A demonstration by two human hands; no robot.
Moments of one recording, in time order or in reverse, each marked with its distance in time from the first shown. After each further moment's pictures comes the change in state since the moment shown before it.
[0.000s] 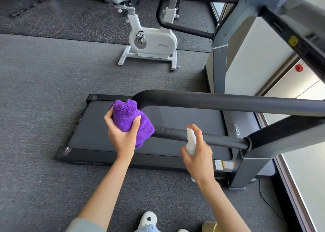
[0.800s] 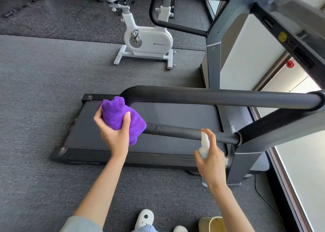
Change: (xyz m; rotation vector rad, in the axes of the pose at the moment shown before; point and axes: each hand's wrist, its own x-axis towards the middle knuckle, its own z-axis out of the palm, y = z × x) left_hand -0.009 -0.004 0.007 -0.031 0.086 0.053; right_hand -0.015 0.040 -0.039 -0.088 0.083 0.150
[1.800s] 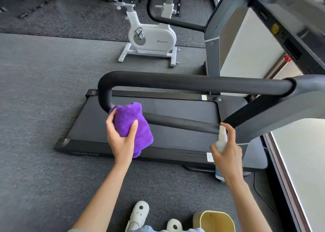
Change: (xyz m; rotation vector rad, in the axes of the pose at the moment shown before) left_hand -0.097 0.016 0.009 0.036 -0.141 0.010; right_hand 0.012 0.080 -0.076 0.015 -0.011 0.067
